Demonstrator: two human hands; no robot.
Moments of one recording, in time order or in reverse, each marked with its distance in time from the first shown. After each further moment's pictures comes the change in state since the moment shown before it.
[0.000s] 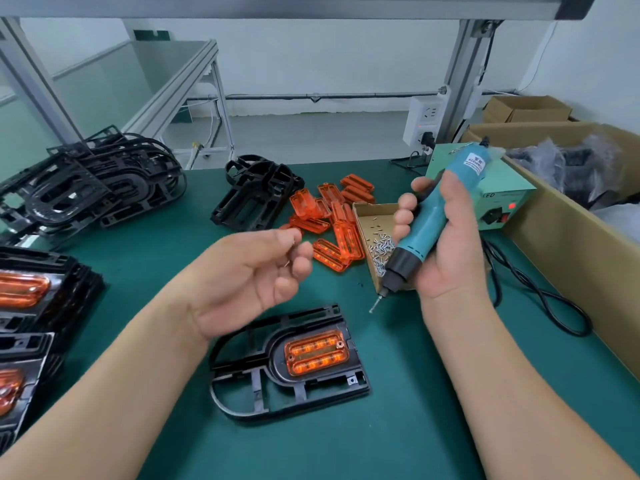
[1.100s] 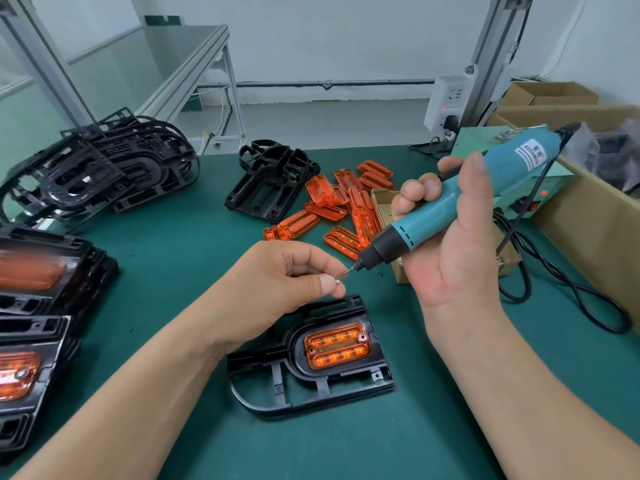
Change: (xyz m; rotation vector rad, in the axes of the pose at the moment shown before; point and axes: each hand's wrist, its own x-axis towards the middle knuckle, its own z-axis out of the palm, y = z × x) left_hand -0.018 -0.023 -0.005 0.863 0.100 0.211; right_hand -0.025 0.022 0.032 0.123 -0.047 -0.159
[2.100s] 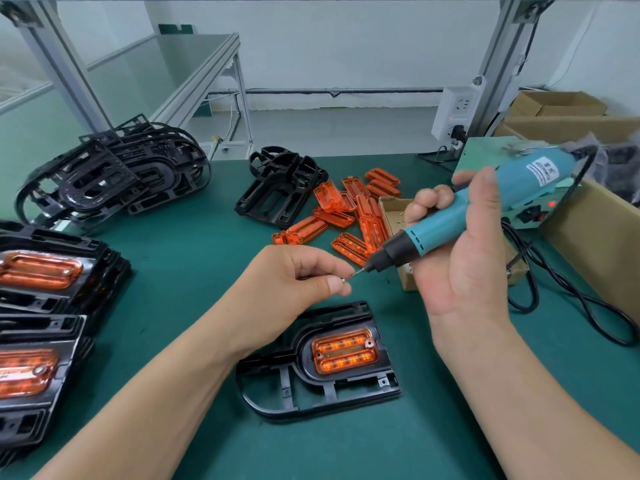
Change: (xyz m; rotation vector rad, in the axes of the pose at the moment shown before) left_hand -0.002 0.004 0.006 0.043 0.082 0.034; right_hand -0.004 0.000 0.000 -0.024 0.088 -0.034
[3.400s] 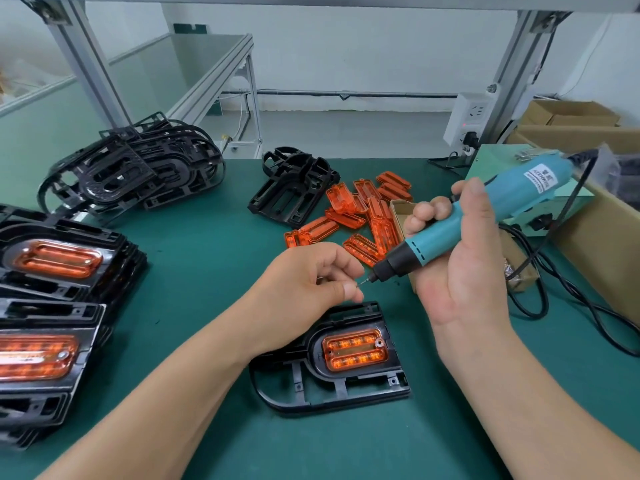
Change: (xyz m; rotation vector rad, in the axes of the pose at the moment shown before) left_hand -0.001 -0.005 0.002 0.148 -0.015 0.045; right_hand -0.006 0.010 0.005 -0.076 -0.012 0.022
